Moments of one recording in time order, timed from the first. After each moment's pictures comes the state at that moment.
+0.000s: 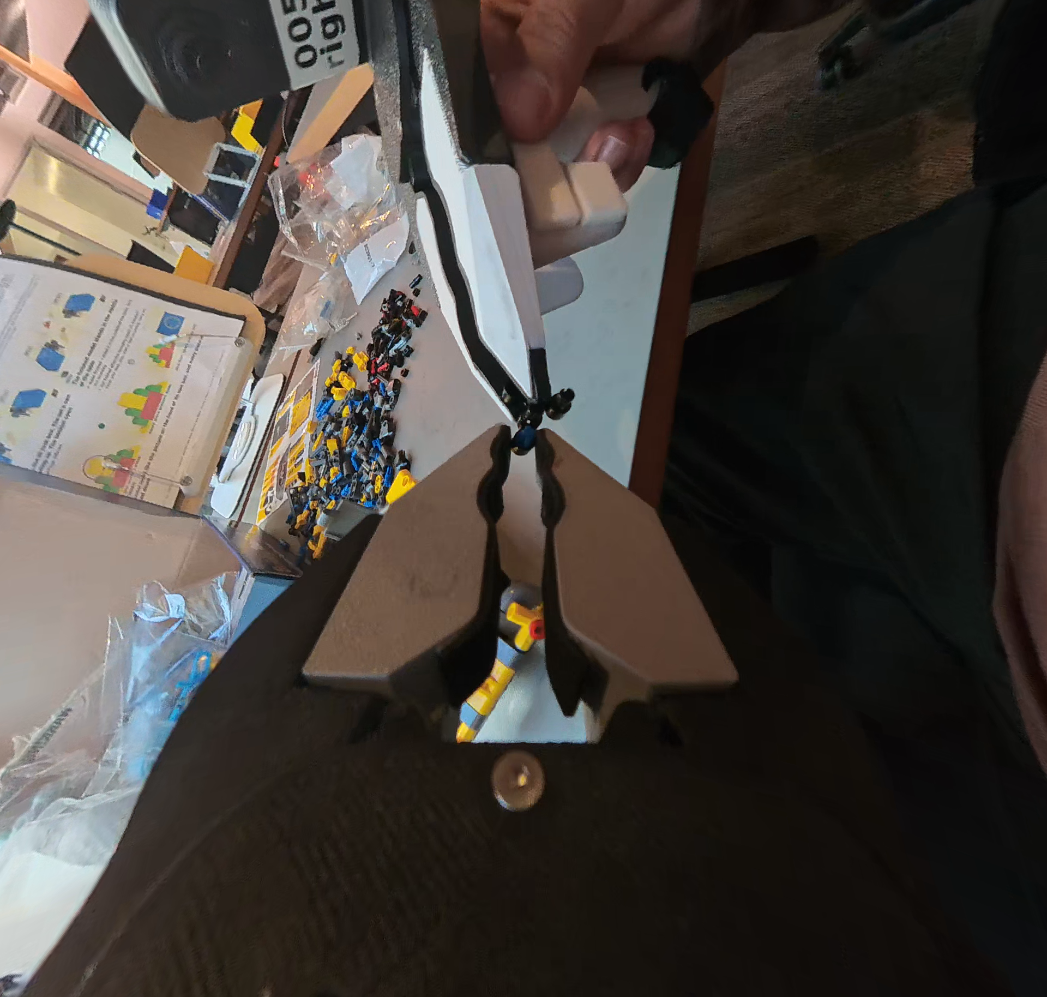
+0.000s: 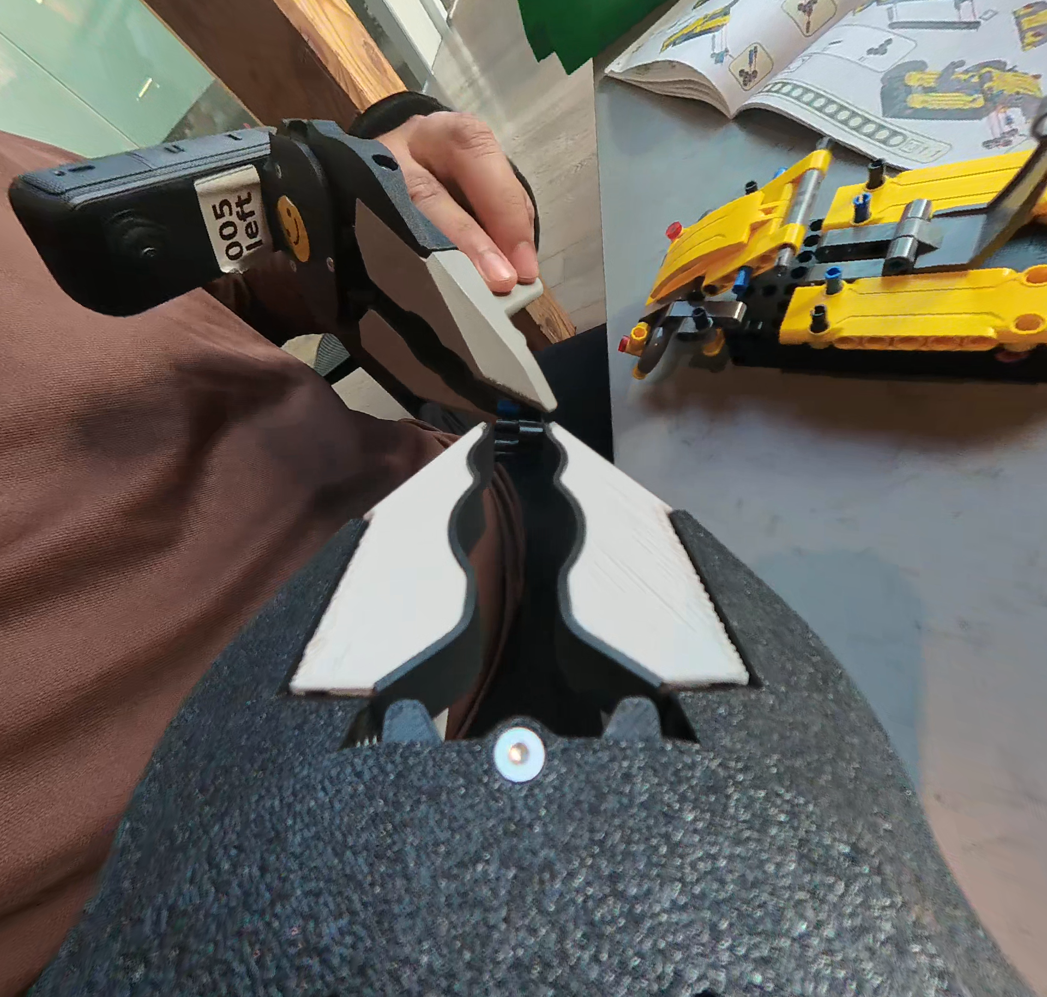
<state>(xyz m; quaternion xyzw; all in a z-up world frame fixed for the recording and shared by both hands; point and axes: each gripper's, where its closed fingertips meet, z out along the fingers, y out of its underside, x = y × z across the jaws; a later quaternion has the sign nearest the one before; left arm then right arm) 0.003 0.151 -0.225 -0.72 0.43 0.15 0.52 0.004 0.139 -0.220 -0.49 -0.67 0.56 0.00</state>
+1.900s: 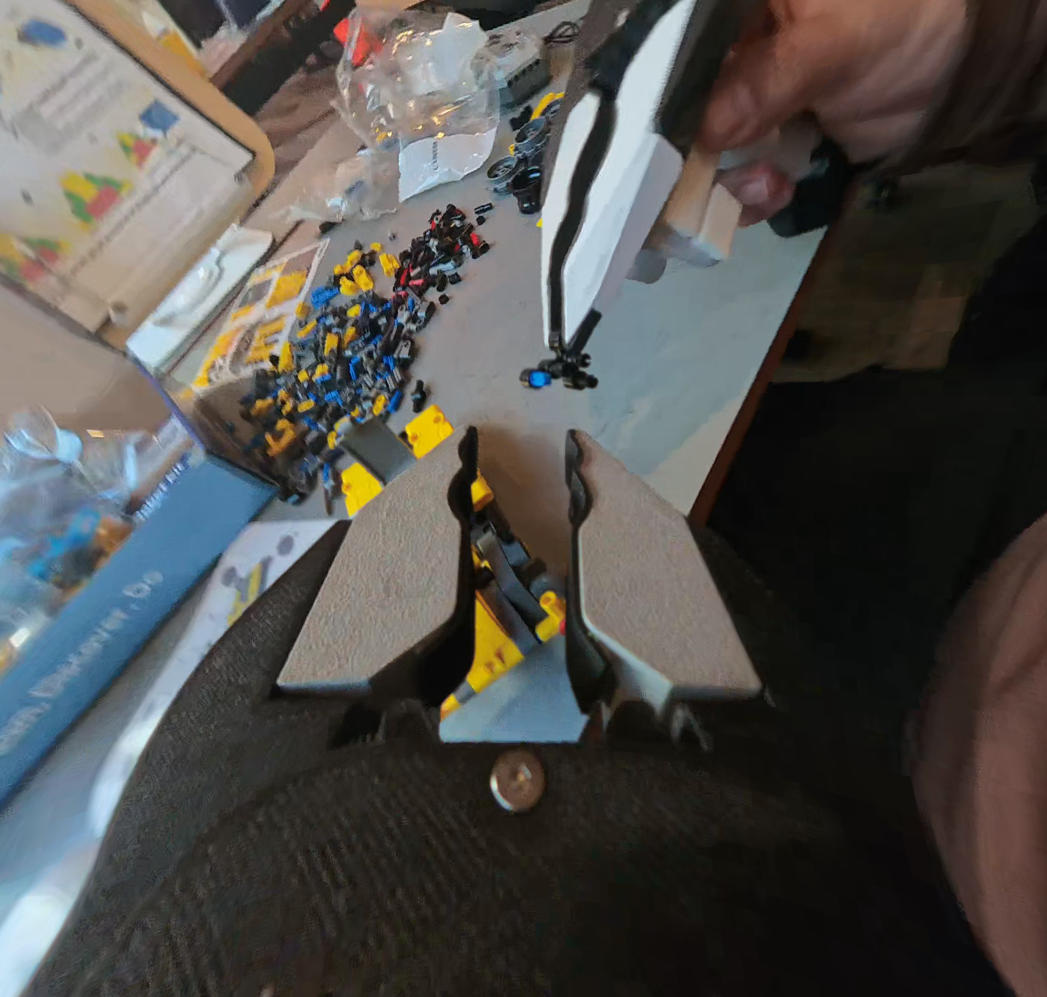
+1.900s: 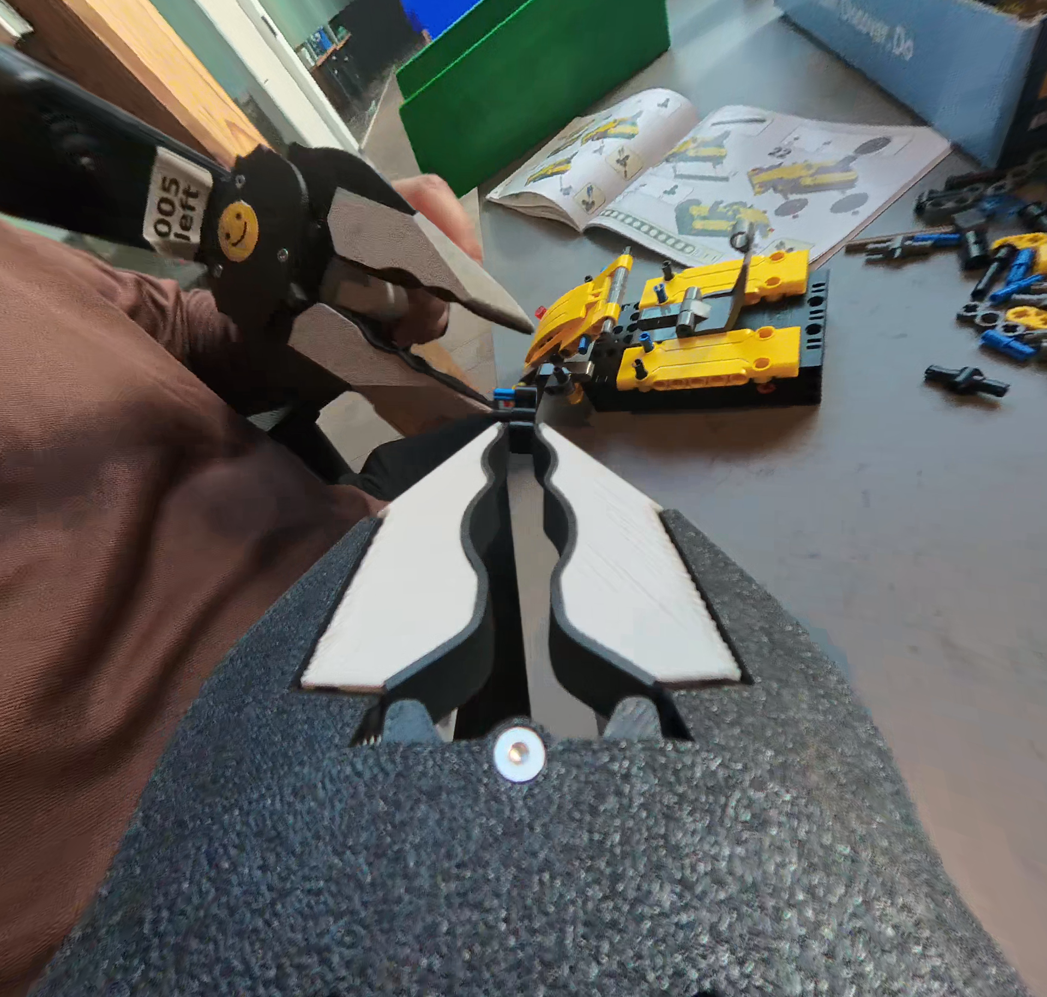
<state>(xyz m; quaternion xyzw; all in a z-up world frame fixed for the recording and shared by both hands) -0.036 0.173 -0.214 -0.80 0.26 0.07 0.53 -0.017 0.188 -0.213 -0.52 -0.62 0.57 0.12</state>
